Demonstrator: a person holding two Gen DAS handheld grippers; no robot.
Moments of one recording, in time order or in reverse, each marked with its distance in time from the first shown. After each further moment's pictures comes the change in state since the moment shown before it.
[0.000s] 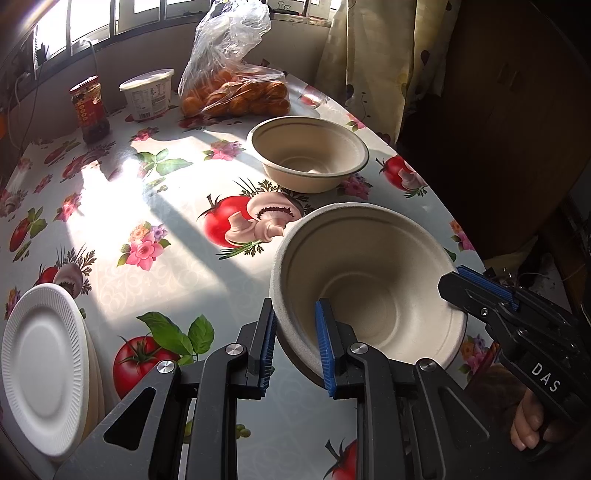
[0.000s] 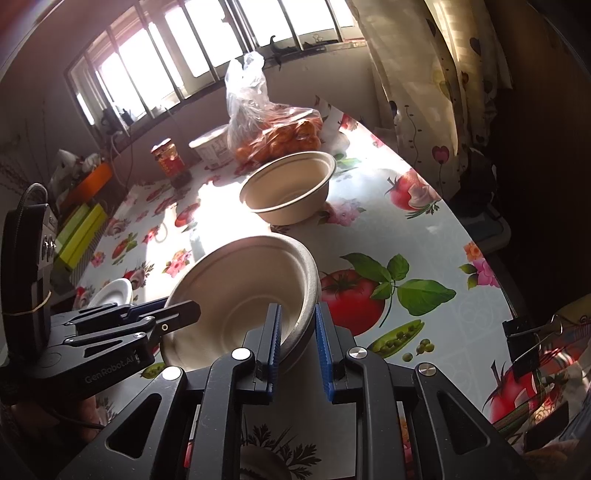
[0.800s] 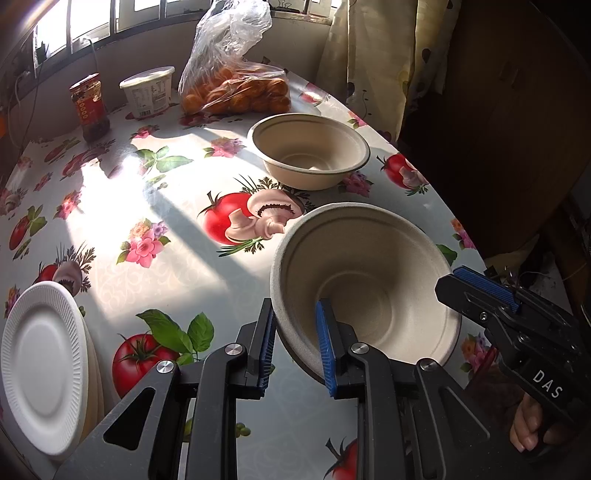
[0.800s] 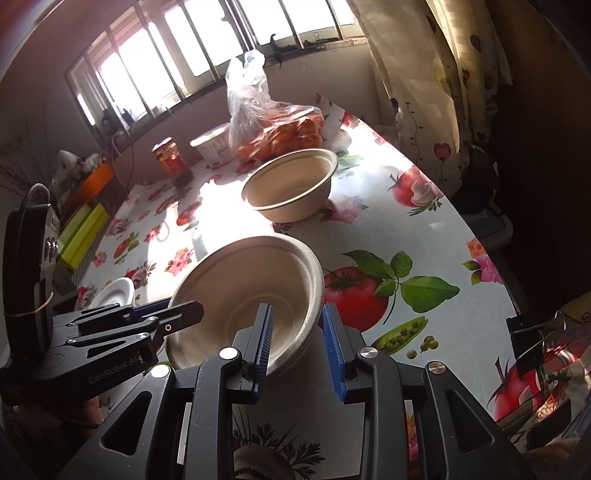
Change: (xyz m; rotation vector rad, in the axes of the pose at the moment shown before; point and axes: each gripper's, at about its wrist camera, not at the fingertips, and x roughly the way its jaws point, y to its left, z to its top) left arm 0.001 0.000 0.000 -0.001 0.008 0.004; right arm 0.002 -0.001 0.001 0.003 0.005 0.009
